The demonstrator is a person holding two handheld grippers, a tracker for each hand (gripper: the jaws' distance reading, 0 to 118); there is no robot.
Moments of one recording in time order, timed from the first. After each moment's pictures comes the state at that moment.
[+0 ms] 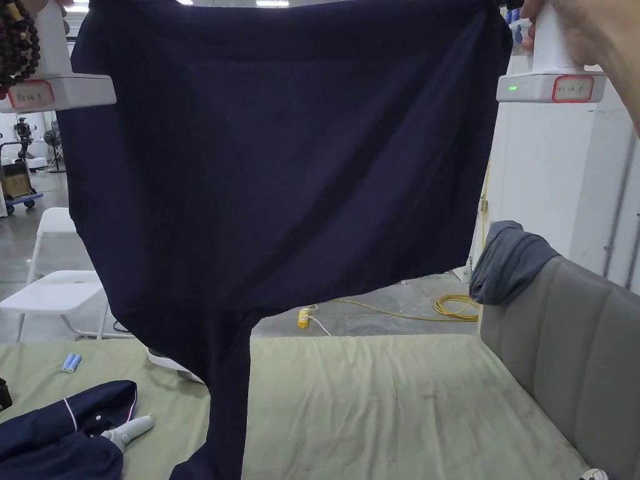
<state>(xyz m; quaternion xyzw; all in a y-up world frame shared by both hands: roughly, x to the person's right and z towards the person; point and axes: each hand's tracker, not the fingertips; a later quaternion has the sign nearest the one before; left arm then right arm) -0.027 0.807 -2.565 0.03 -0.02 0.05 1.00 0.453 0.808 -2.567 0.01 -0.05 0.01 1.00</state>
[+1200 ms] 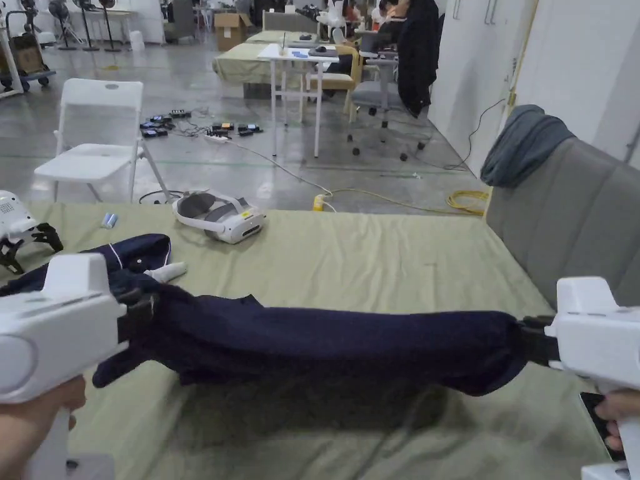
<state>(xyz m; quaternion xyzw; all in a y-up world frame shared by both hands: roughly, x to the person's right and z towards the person) -0.037 0.347 -2.294 -0.25 -0.06 0.07 0.96 0.494 0.329 -2.310 -0.32 0.08 0.01 0.94</state>
